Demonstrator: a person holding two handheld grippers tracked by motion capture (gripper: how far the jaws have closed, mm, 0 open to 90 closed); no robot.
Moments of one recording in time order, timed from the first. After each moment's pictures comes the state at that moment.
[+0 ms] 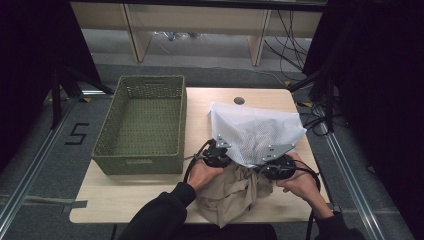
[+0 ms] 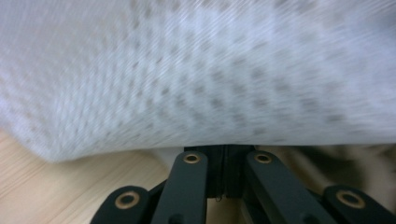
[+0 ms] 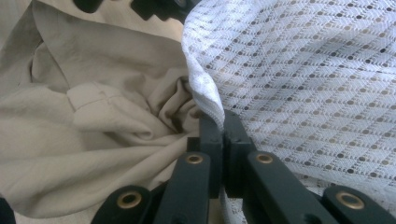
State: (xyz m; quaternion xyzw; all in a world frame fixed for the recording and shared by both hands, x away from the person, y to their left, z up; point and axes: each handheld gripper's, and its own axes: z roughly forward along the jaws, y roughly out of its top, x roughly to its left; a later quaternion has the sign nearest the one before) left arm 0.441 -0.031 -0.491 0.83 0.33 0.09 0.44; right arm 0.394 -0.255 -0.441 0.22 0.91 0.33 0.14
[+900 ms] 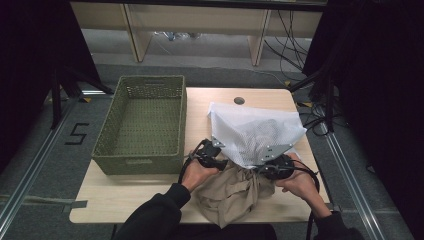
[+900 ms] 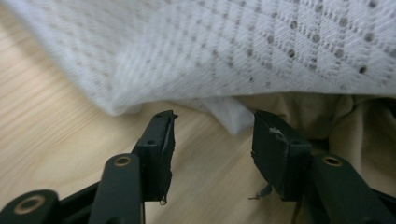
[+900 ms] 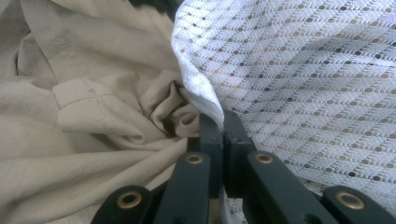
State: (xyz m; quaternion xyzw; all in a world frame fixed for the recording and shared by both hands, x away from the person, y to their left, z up) left arm 0.448 -0.020 -0.503 0.85 0.36 0.13 0.35; right arm 0.396 -0.253 -0.447 0.23 0.91 0.31 0.13
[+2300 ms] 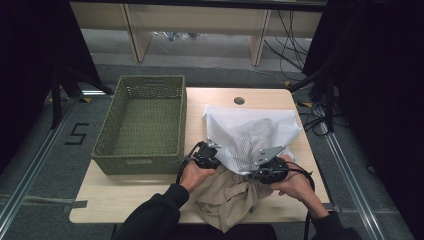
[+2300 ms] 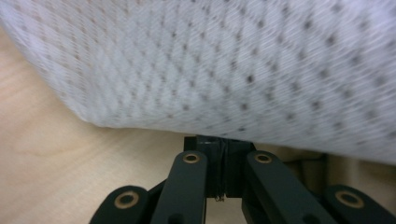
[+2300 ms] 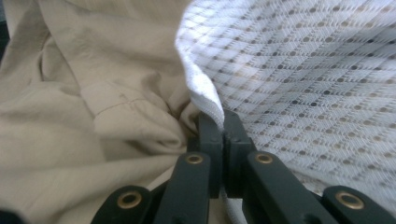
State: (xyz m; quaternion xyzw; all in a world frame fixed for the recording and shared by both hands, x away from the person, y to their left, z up) left arm 0.443 -0.001 -0.508 0.83 0.40 0.09 0.37; right arm 0.391 -0.237 -0.450 0.20 0.93 0.30 0.08
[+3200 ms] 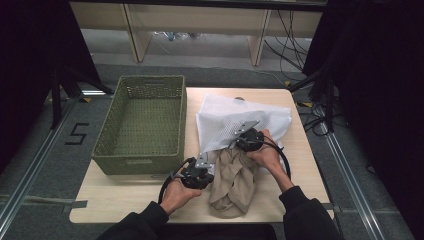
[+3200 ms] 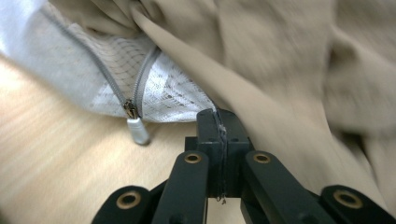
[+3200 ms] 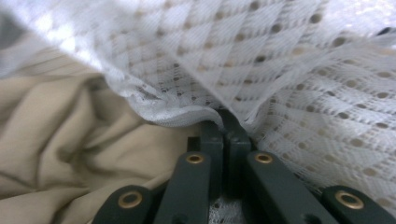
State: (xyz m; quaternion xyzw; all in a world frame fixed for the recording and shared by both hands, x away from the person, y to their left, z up) left arm 0.377 0.035 -0.492 0.86 0.33 0.08 0.37; right arm 0.491 -0.189 -0.468 0.28 0.90 0.27 0.19
